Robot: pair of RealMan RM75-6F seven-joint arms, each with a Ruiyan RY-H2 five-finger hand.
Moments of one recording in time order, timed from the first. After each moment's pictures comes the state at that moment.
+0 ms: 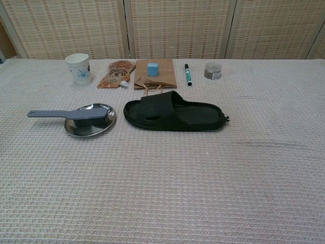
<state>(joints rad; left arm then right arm) -0.08 -1.24 0.00 -1.52 1.61 1.55 0.15 0.09 -1.23 -0.01 -1.40 -1.63 1.48 -0.07</state>
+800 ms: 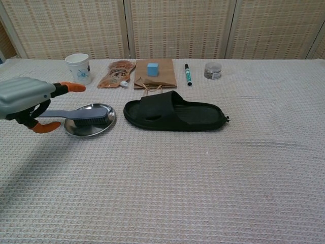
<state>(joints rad) -0.54 -1.47 -0.19 -1.43 1.34 0.96 0.44 0.13 -1.23 0.02 -1.39 -1.59 1.45 -0.04</state>
